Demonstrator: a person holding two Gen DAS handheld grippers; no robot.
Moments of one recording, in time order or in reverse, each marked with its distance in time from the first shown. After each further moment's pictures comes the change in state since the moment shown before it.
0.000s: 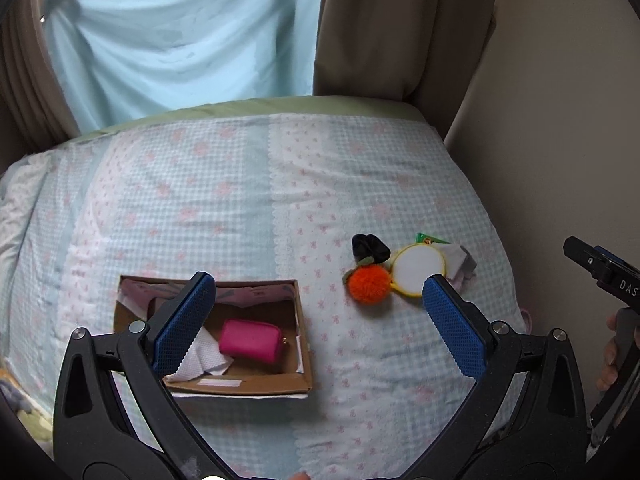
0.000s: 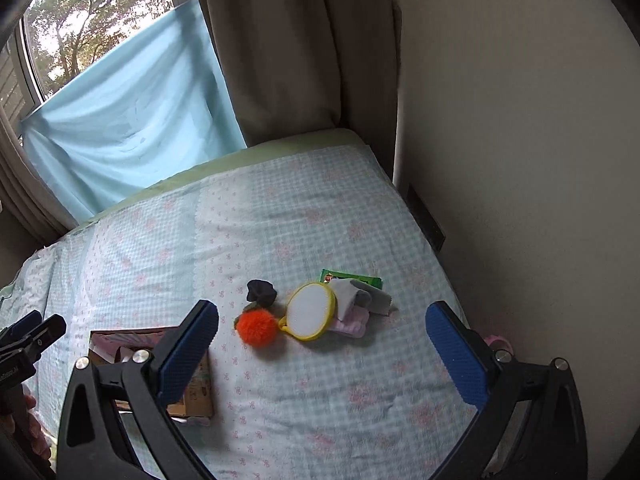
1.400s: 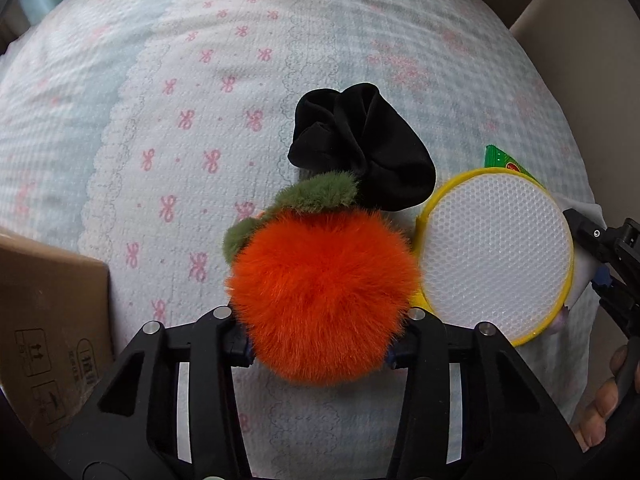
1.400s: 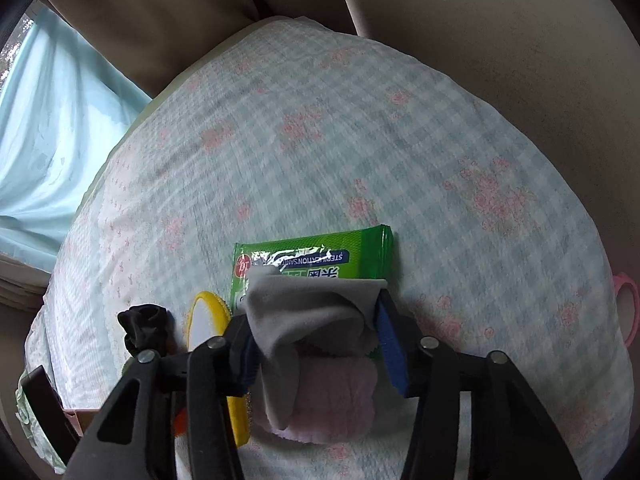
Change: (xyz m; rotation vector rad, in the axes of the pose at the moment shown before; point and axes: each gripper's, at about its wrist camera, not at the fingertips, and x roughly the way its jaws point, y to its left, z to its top) left arm 0.345 -0.073 -0.075 -0.151 0.305 -0.021; right arm 0.303 -0.088 -0.043 0.326 0.217 0.067
